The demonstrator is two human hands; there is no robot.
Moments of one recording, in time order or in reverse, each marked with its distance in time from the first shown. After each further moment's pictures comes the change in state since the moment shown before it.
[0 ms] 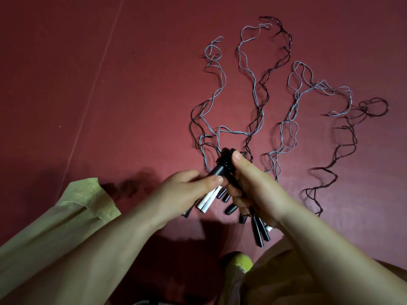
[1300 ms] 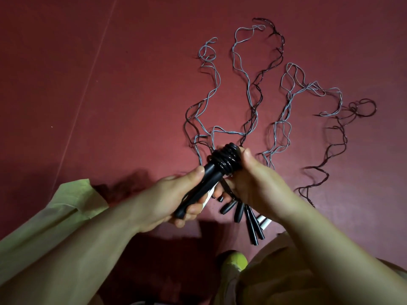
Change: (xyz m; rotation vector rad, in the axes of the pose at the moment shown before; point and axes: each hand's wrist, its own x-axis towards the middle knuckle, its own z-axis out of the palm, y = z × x) left_hand -0.016 0.010 -0.016 -0.272 -0.439 -0.162; right_hand -0.006 -0.011 0.002 0.279 -0.161 -0.257
